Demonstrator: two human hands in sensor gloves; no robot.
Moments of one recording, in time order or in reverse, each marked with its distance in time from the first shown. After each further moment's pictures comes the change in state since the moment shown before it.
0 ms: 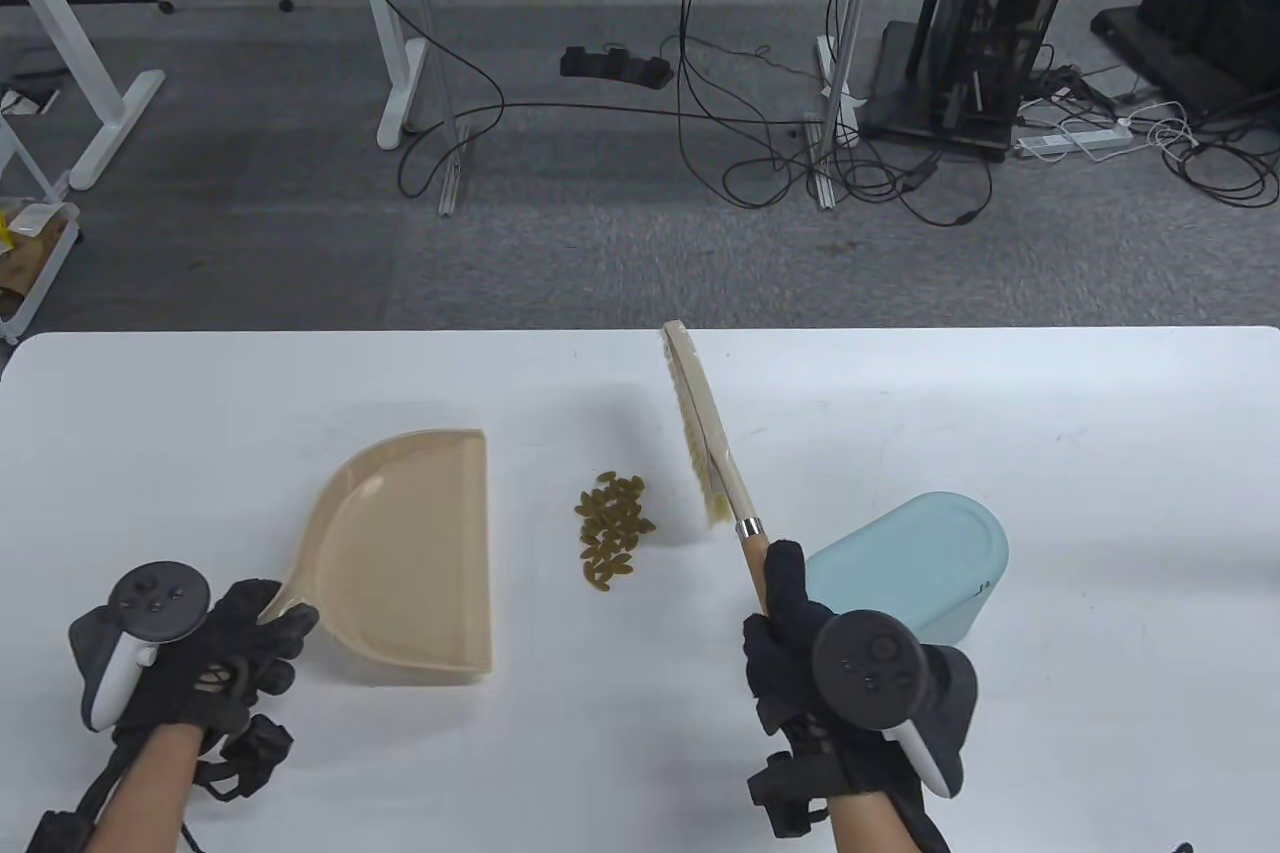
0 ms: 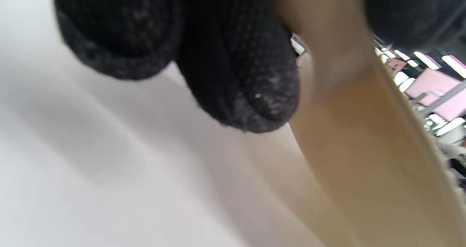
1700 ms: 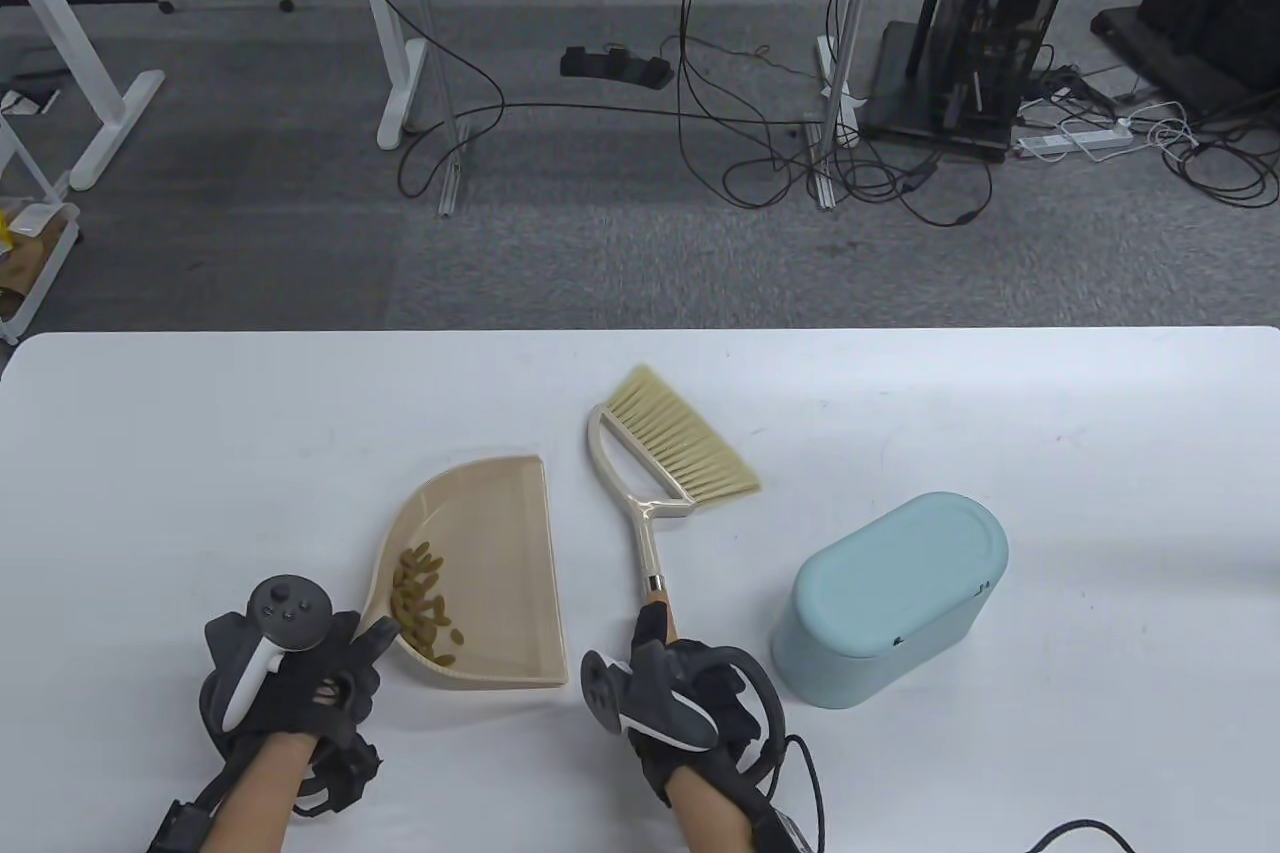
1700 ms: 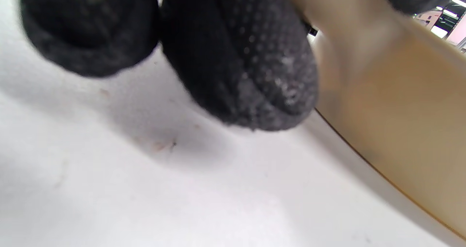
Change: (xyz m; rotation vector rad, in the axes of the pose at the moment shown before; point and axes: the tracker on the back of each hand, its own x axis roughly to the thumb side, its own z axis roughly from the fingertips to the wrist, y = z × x) left_hand 0.017 -0.062 -0.006 -0.013 0.103 -0.224; right_hand 0.034 0.199 -0.008 0.471 -0.237 0.767
